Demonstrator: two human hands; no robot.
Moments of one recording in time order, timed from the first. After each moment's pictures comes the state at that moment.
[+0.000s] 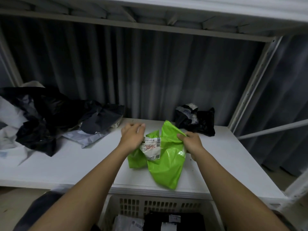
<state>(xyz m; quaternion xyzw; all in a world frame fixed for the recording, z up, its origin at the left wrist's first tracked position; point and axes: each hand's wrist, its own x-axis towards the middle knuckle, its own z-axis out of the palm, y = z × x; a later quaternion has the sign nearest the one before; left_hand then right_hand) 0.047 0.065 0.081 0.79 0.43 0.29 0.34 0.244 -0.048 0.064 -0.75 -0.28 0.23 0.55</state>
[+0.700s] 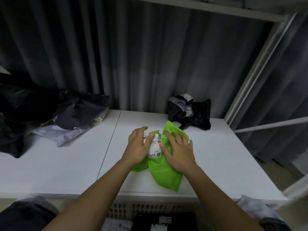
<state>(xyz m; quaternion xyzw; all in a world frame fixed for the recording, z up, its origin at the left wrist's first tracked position) 0.114 0.056 0.016 0.80 0.37 0.30 0.38 0.248 -0.054 0.018 -0.84 -0.52 0.00 0.17</state>
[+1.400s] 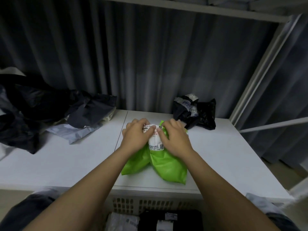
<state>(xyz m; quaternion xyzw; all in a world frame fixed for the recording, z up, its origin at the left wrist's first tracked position) 0.086 0.057 0.070 0.82 0.42 0.30 0.25 0.222 -0.023 0.056 -0.75 -0.59 -0.08 0.29</state>
